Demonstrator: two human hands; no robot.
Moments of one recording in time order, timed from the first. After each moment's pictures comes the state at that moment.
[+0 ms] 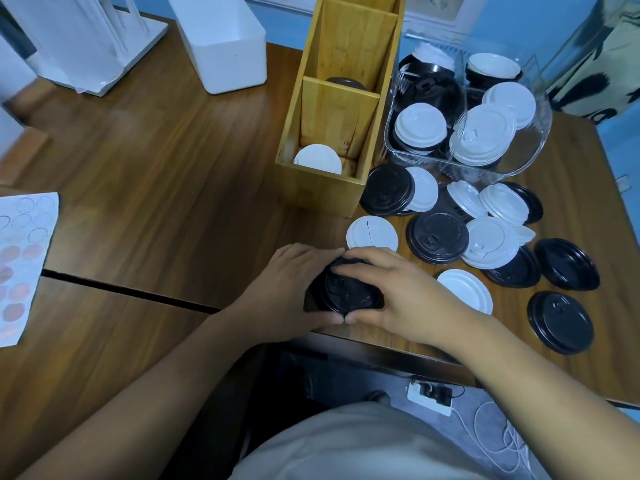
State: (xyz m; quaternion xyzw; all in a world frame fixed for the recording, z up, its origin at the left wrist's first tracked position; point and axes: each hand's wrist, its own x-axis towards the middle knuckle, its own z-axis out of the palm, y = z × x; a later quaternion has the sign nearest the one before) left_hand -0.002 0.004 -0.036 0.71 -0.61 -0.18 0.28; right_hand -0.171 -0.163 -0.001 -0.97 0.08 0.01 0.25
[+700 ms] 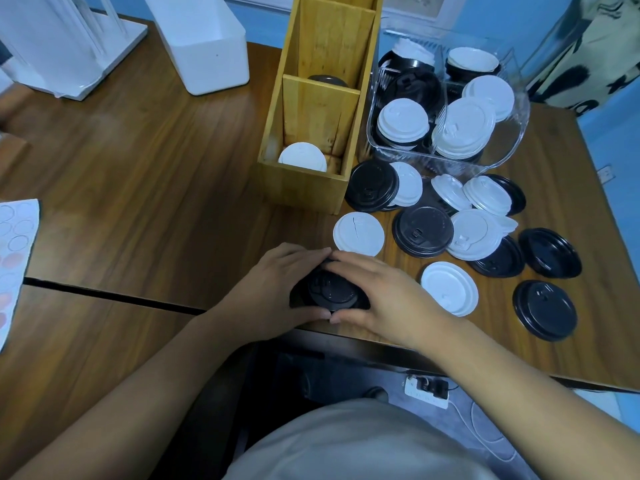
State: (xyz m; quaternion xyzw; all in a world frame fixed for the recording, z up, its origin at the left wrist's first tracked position) left_hand -0.001 0.004 -0.033 0.72 -0.62 -0.19 0.26; right_hand -0.180 -0.151 -0.011 -0.96 0.10 0.00 0.26
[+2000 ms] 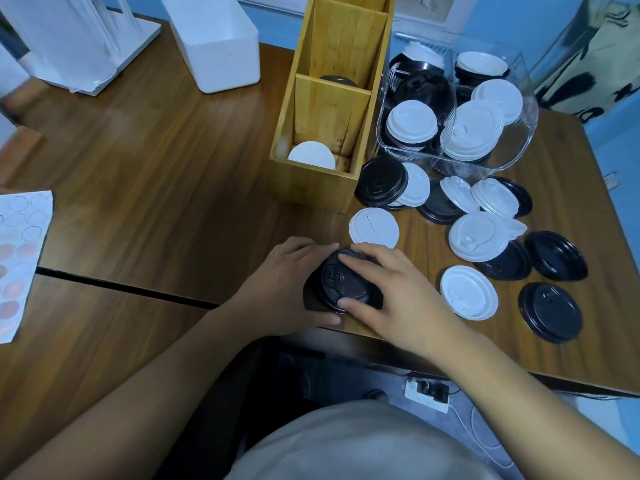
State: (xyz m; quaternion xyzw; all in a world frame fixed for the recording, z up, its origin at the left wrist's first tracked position) left_hand -0.003 0.001 -0.040 0.72 -0.62 -0.17 0.26; right_hand -0.188 -0.139 -0.002 -0.95 0.18 -0.05 0.24
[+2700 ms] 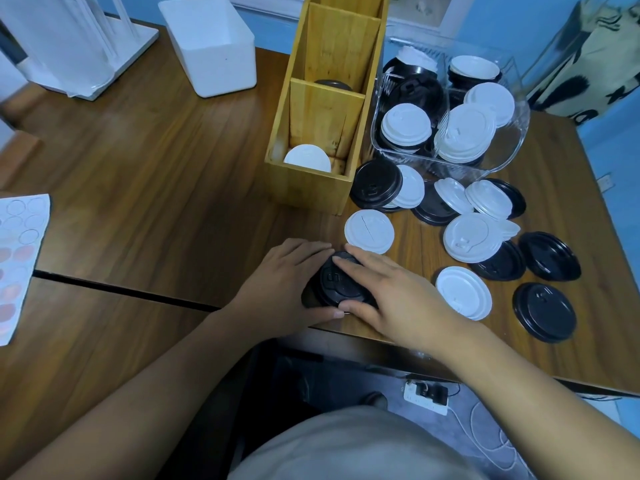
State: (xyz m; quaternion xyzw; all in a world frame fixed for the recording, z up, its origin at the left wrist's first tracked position) left_hand -0.010 -0.002 -0.041 0.73 -0.63 -0.10 0.24; right_hand -0.188 -0.148 0.003 -0.97 0.15 0.05 0.17
